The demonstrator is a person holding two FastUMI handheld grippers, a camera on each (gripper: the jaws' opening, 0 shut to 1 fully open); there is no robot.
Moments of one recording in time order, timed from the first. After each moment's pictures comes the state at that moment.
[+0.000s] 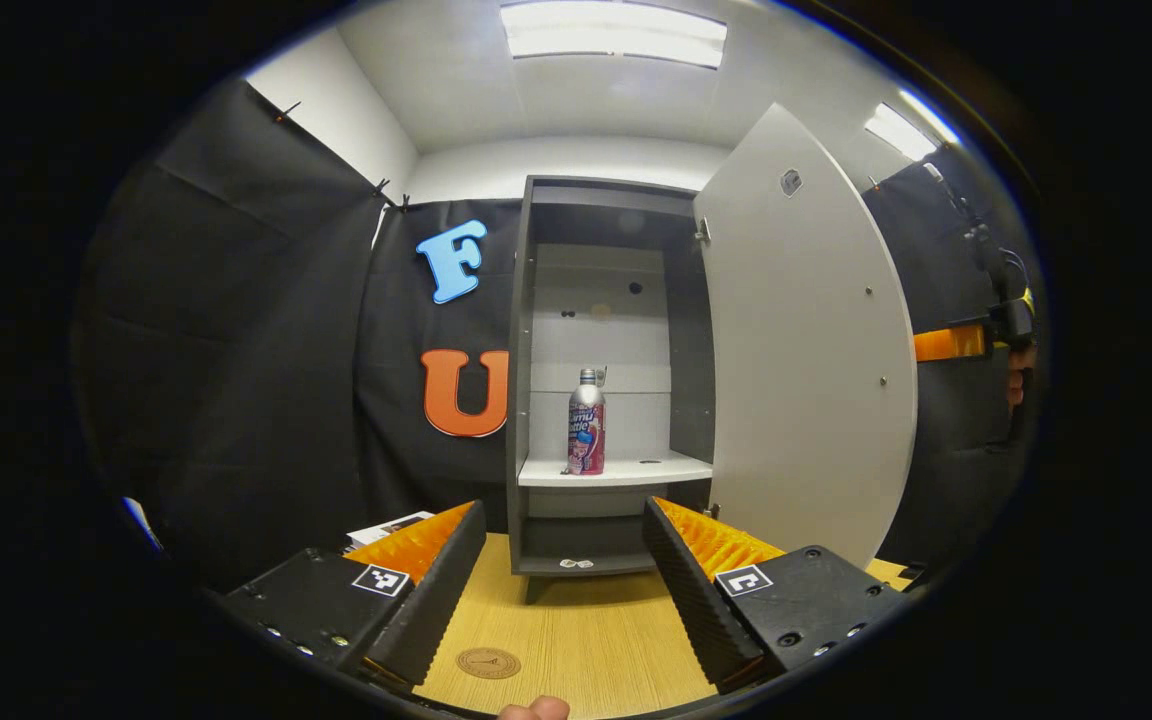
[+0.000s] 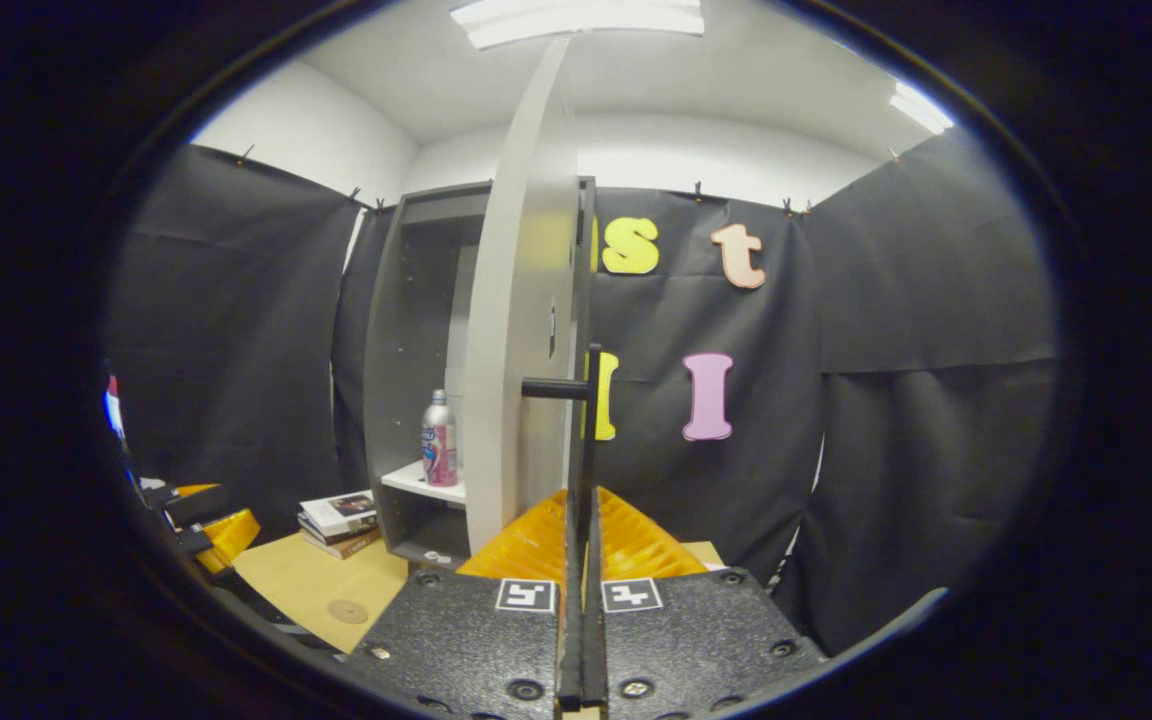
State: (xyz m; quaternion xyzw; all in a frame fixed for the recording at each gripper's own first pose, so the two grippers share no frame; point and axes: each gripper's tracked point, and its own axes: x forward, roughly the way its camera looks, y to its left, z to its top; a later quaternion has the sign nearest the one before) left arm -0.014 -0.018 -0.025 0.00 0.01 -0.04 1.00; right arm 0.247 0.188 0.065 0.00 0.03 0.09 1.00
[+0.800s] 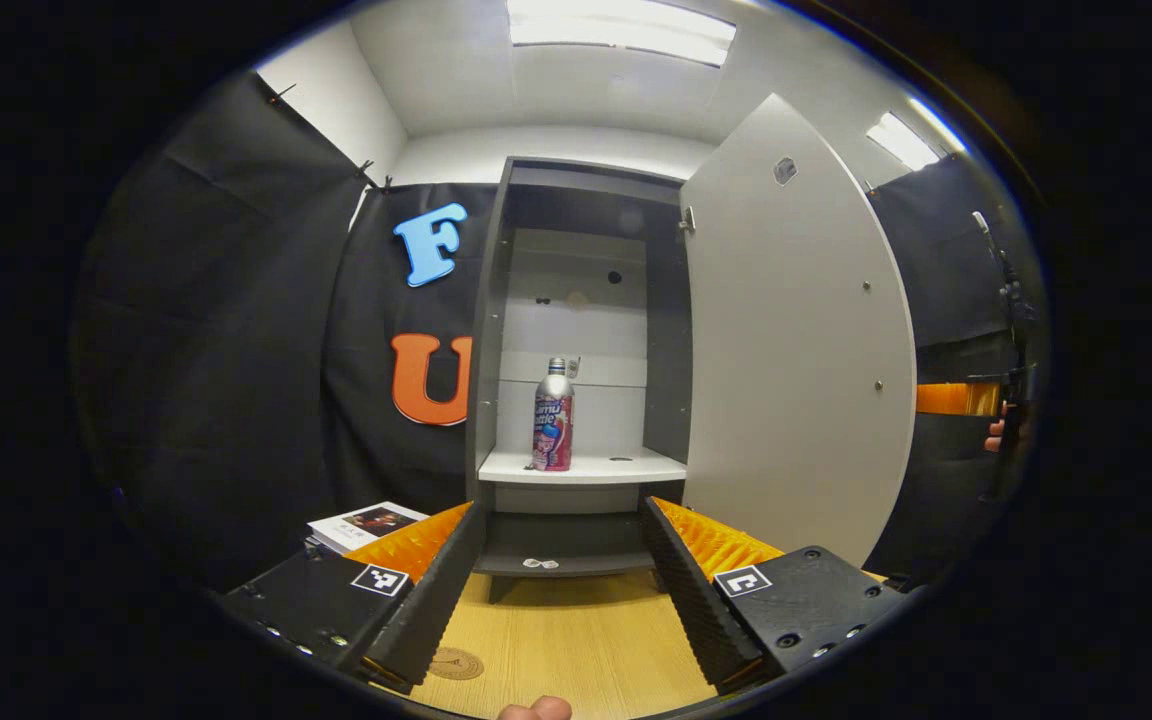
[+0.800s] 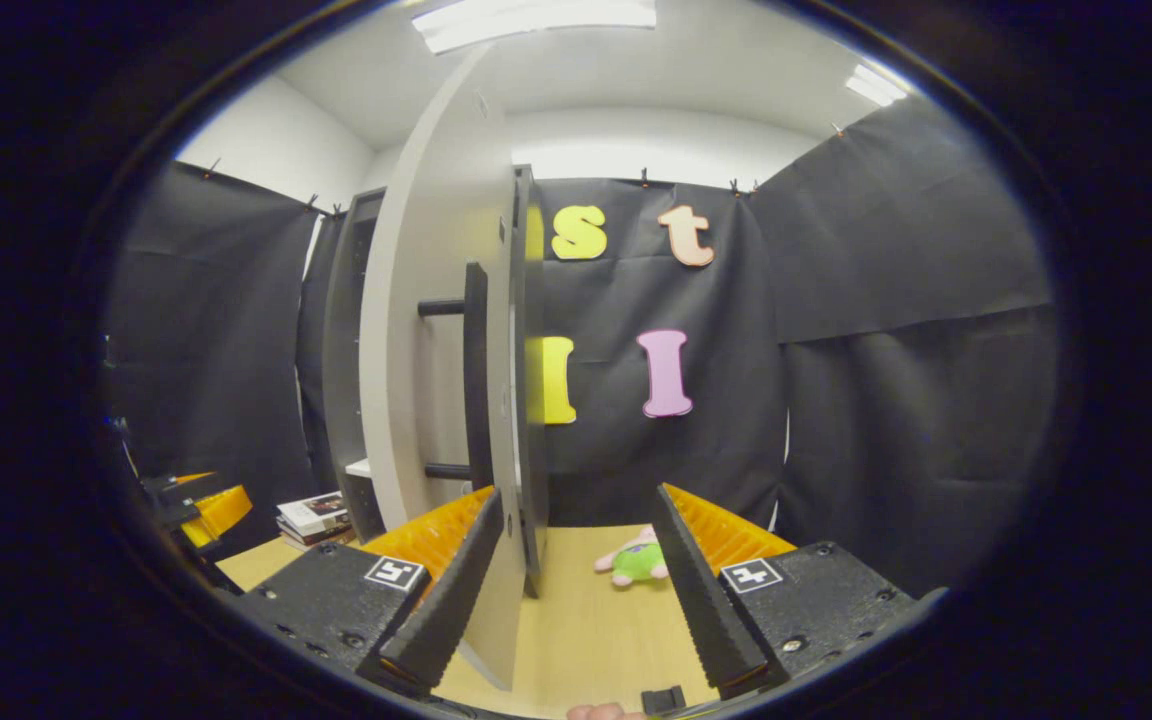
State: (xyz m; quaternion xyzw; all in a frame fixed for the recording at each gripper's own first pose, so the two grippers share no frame) left arm 0.023 -0.060 -0.034 -0.02 0.03 -0.08 1.00; right arm 0.249 0.165 0.051 0.02 0.04 0.02 1.00
